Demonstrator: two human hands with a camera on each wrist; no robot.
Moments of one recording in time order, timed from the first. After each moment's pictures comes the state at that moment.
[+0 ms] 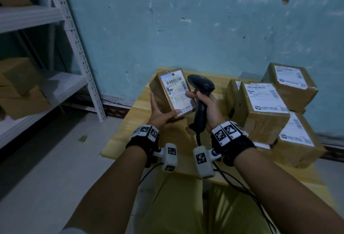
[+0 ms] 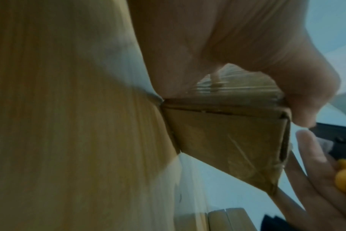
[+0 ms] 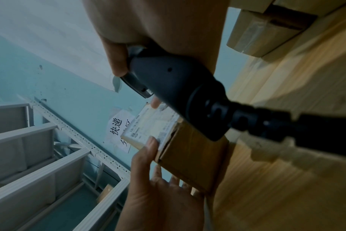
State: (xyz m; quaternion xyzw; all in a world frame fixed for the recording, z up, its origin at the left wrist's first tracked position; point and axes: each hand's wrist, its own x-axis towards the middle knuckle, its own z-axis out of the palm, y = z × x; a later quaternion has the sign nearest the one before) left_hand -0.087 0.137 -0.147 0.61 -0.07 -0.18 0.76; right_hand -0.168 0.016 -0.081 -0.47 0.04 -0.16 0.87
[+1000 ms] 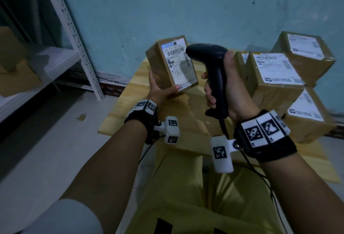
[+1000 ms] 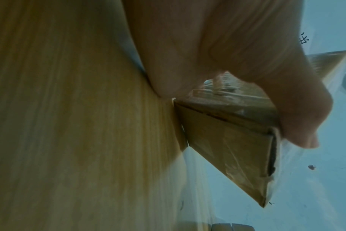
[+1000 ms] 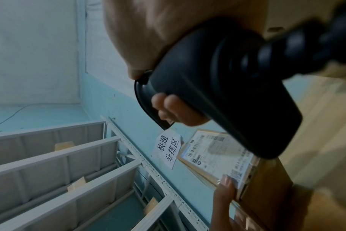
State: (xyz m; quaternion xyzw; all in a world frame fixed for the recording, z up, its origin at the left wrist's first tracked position) left_hand -0.075 0.138 -0.167 0.64 -0.07 -0.15 0.75; right_hand -0.218 0.012 -0.061 -0.66 0.06 -0.09 0.74
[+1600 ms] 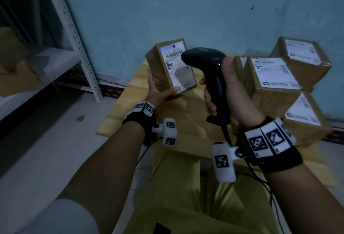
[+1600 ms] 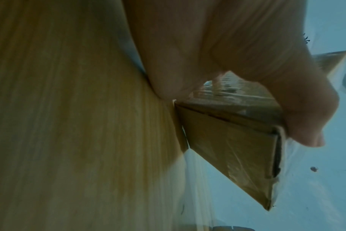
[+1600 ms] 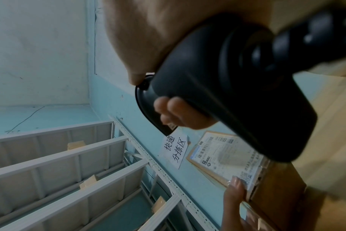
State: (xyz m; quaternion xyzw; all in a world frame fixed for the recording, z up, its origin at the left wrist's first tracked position) left_hand -0.071 0.138 -0.171 0.63 -0.06 -0.17 0.76; right_hand -0.231 0.014 -0.055 -0.70 0.04 -0.07 0.71
